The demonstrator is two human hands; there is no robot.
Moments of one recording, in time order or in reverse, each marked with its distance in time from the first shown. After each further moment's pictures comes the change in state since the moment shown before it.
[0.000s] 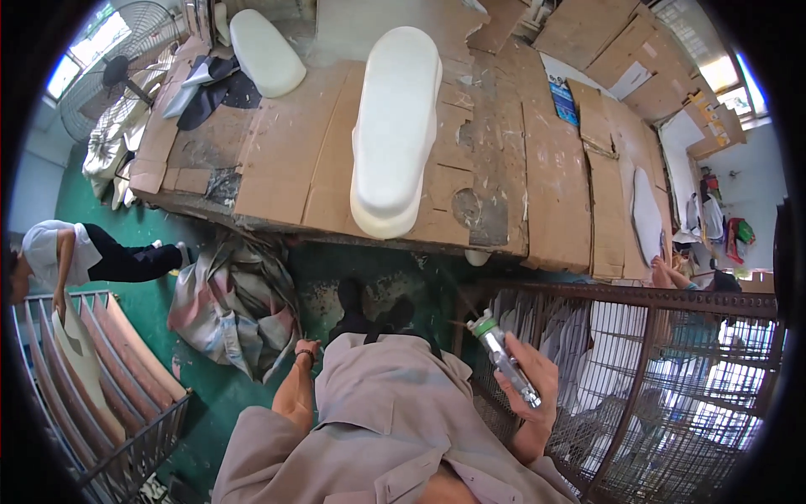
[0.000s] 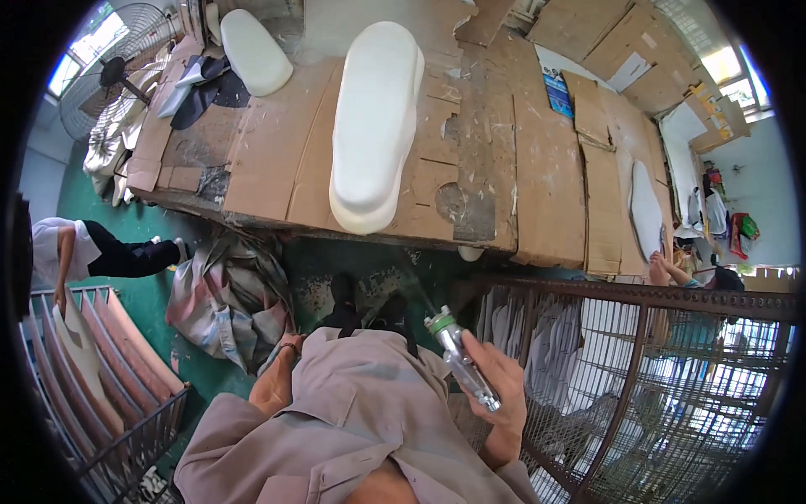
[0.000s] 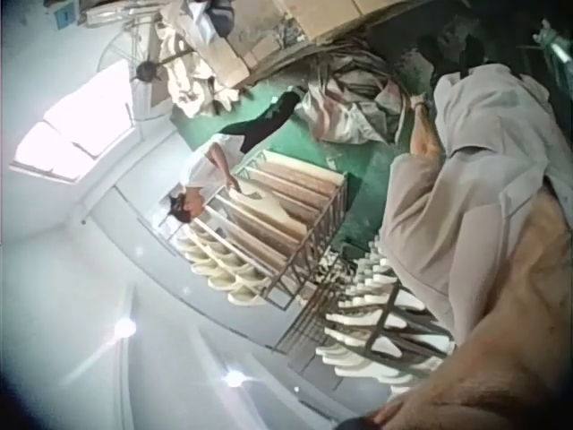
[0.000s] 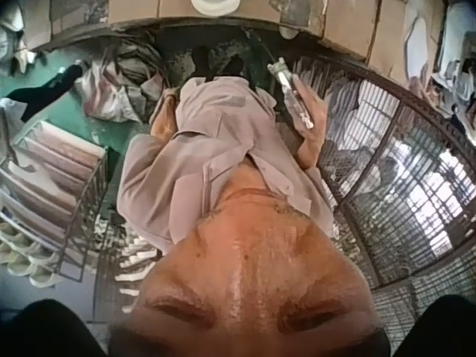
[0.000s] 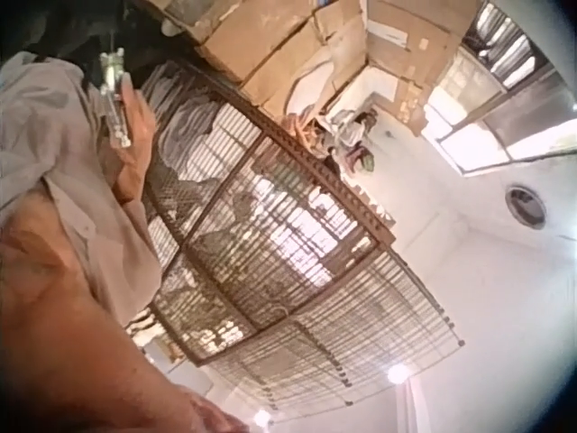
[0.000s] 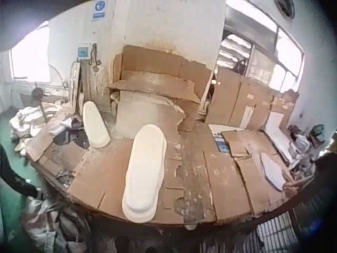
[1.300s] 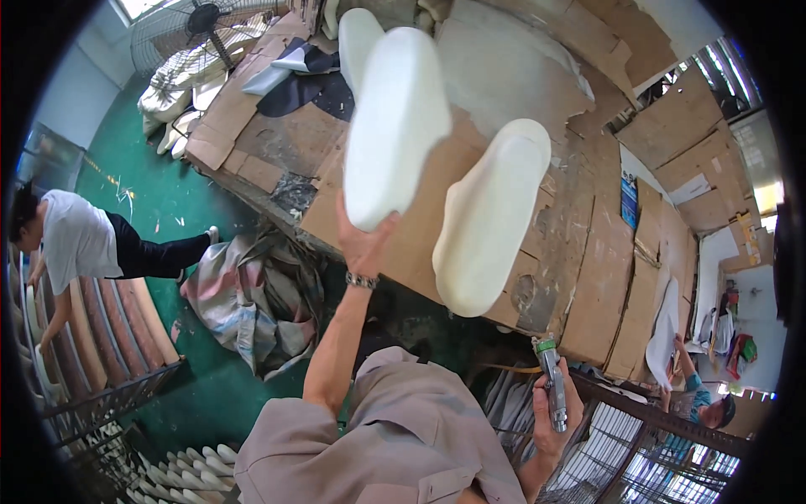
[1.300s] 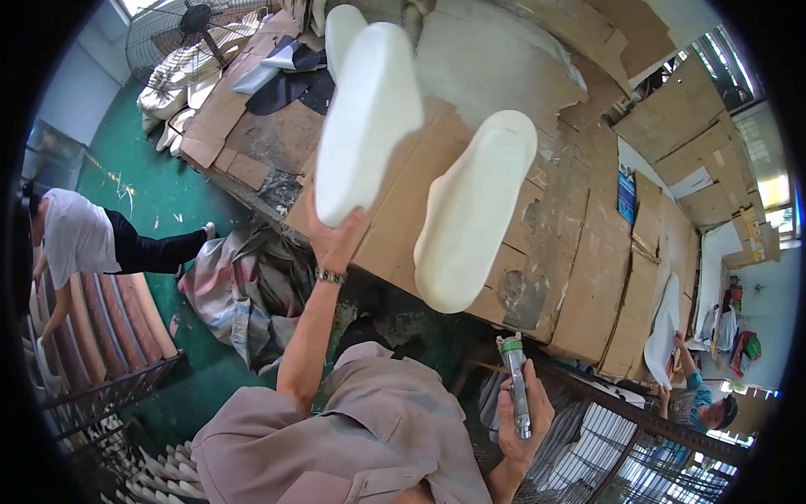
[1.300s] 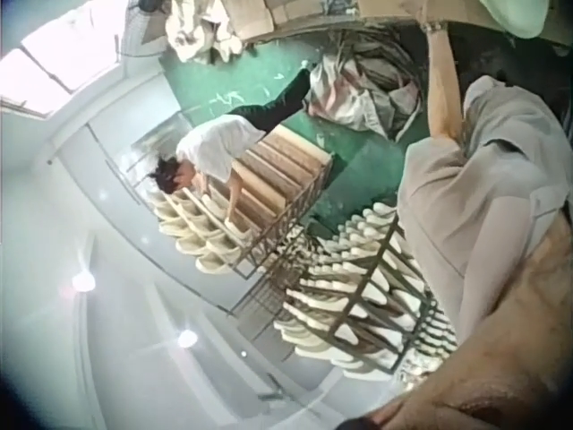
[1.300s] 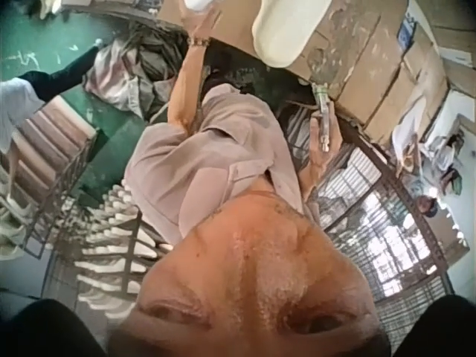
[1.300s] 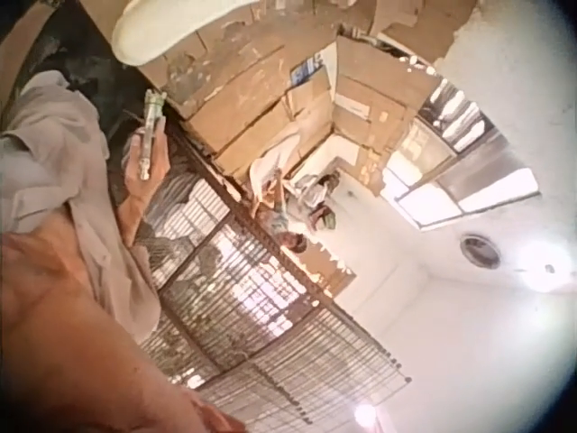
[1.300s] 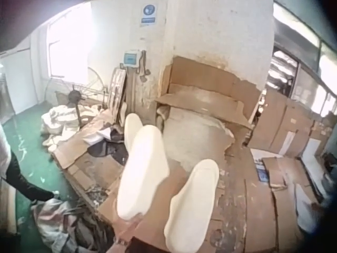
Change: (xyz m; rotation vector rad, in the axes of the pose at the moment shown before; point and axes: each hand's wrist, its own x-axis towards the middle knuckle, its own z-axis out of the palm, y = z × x) left_hand -0.167 0.318 -0.367 -1.301 0.942 0.913; right_hand 0.127 -0.024 0.067 0.027 0.059 0.148
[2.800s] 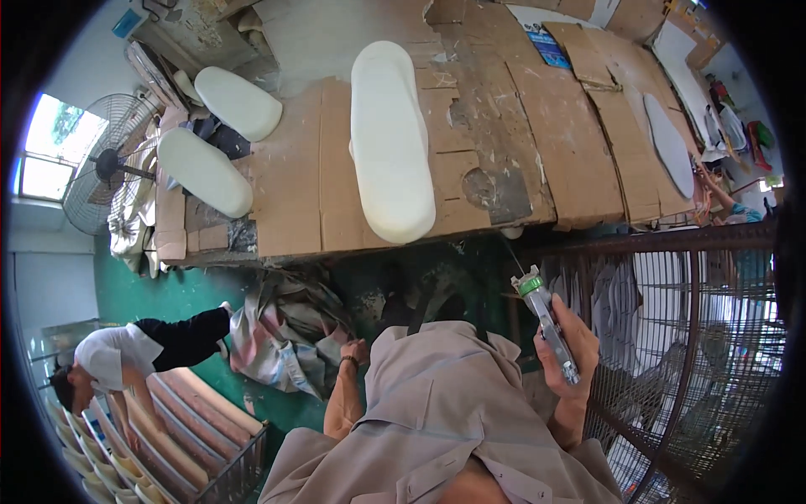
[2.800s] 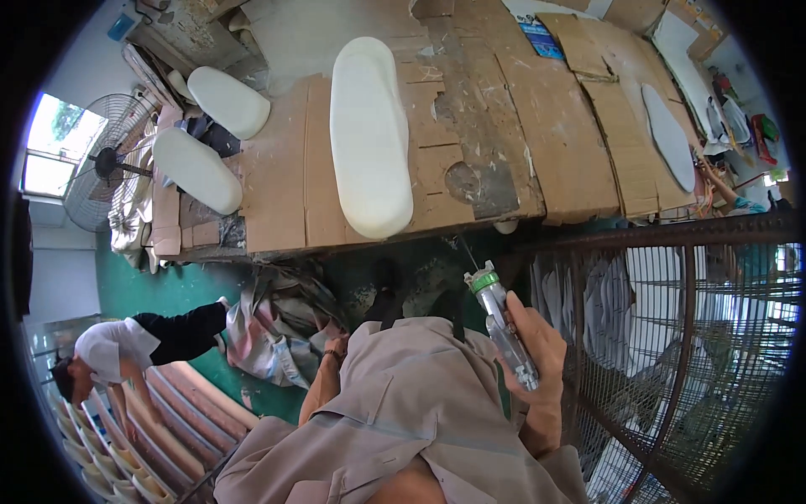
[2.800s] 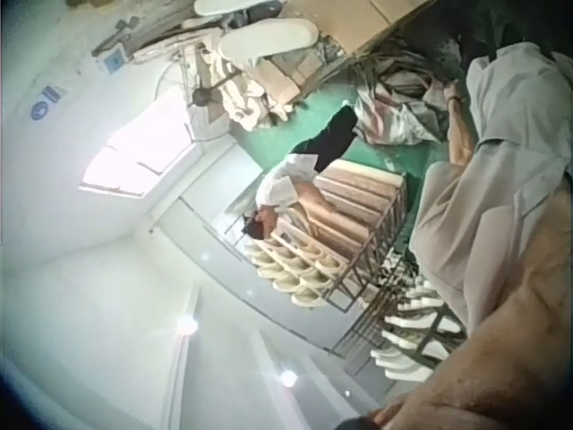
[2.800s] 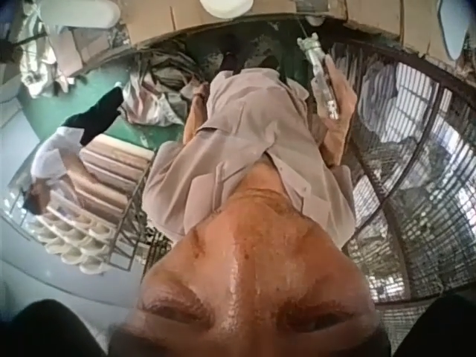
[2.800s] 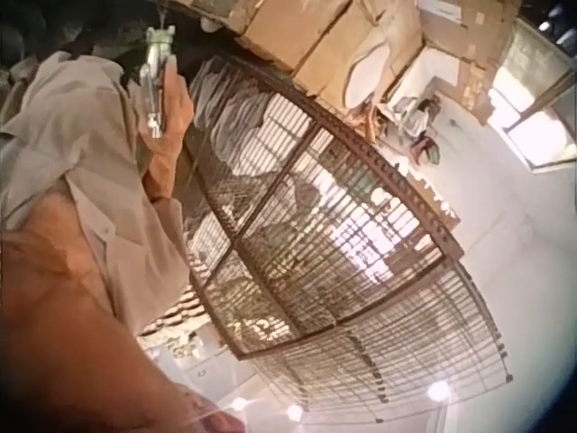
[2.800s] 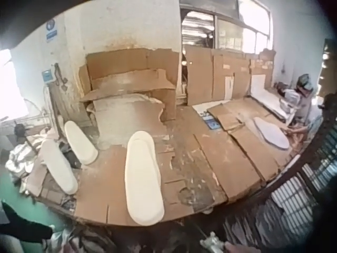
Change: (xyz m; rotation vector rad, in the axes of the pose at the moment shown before) left_hand -0.241 -0.288 -0.269 1.249 -1.373 -0.182; right_hand -0.101 0.053 -0.070 0.024 0.229 -0.103
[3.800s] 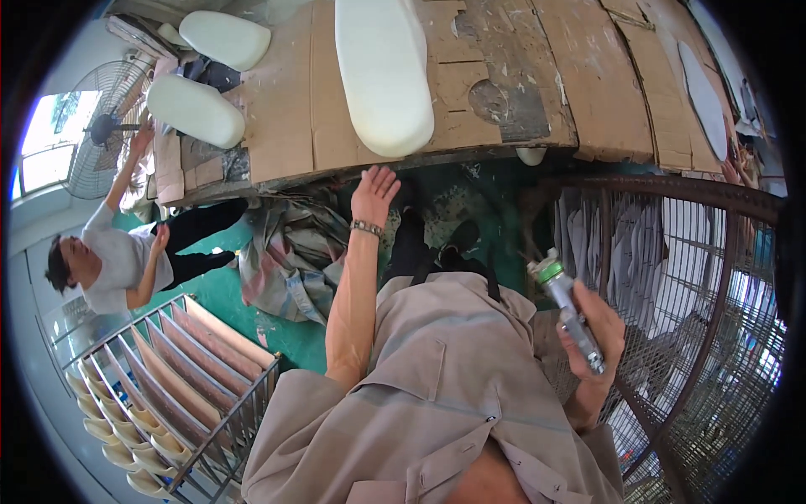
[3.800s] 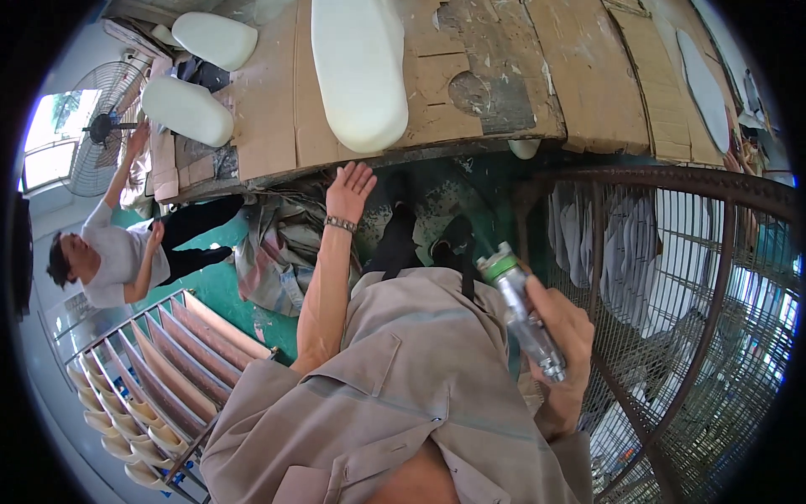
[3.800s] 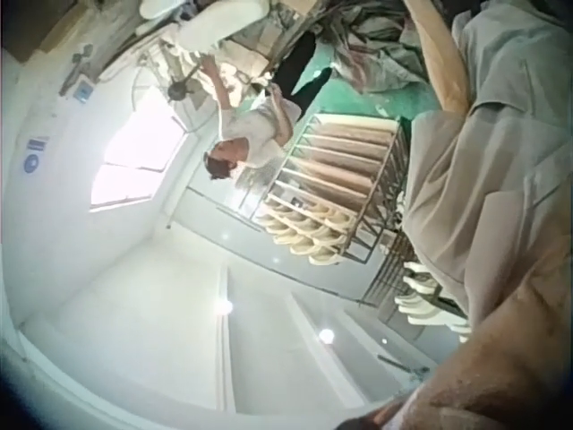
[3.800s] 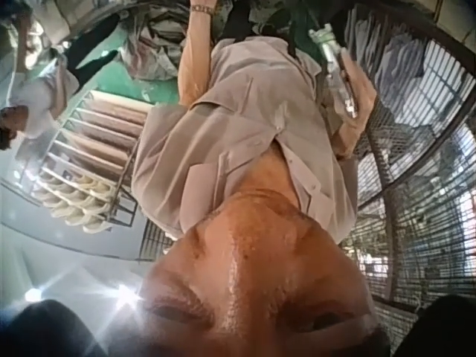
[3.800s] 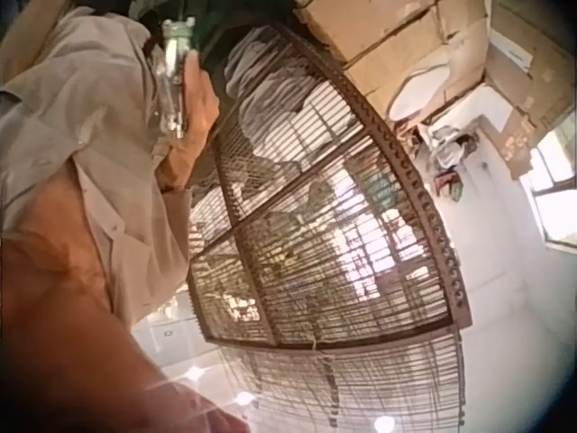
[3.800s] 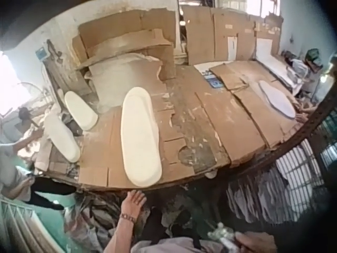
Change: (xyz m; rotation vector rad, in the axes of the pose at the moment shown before) left_hand 0.058 0.241 -0.172 -2.007 0.158 0.047; right_hand -0.064 0.030 -0.048 0.142 -0.248 0.122
